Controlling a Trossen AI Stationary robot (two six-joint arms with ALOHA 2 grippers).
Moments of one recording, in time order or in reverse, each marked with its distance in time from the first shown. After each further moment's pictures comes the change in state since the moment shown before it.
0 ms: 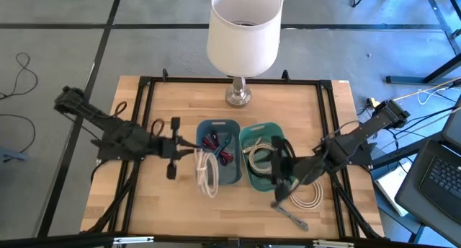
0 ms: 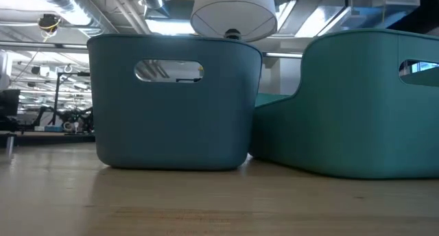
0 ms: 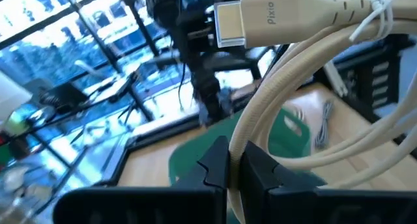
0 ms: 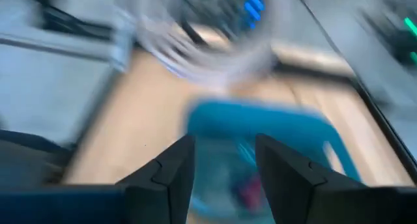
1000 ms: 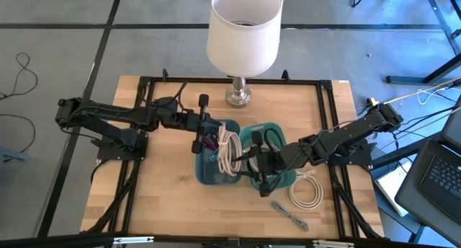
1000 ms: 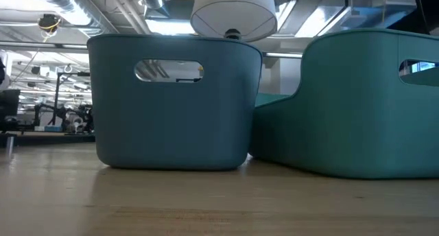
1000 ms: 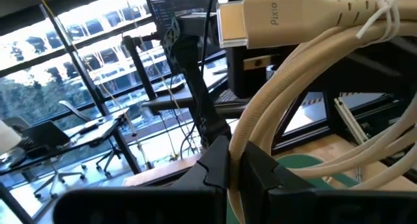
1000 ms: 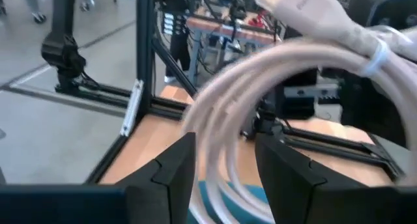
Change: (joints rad) left arm 0.495 0.223 0.000 0.433 0.621 0.022; right arm -0.140 0.100 0.000 0.410 -0.213 -0.199
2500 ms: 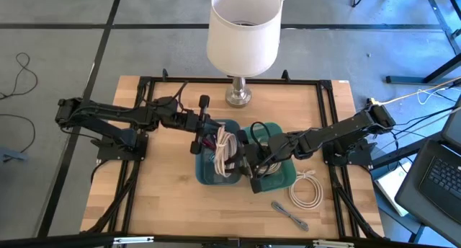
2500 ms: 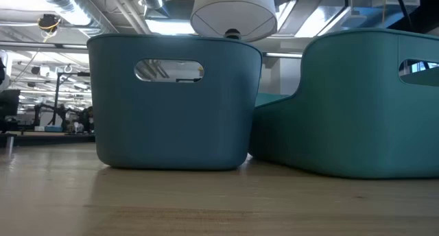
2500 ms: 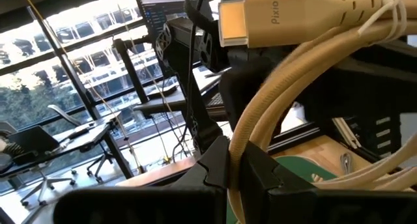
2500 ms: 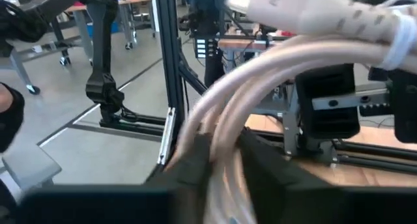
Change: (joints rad) left arm 0.000 0.000 0.000 -0.003 0.042 0.000; right arm -0.116 0.088 0.000 0.180 -0.257 0.132
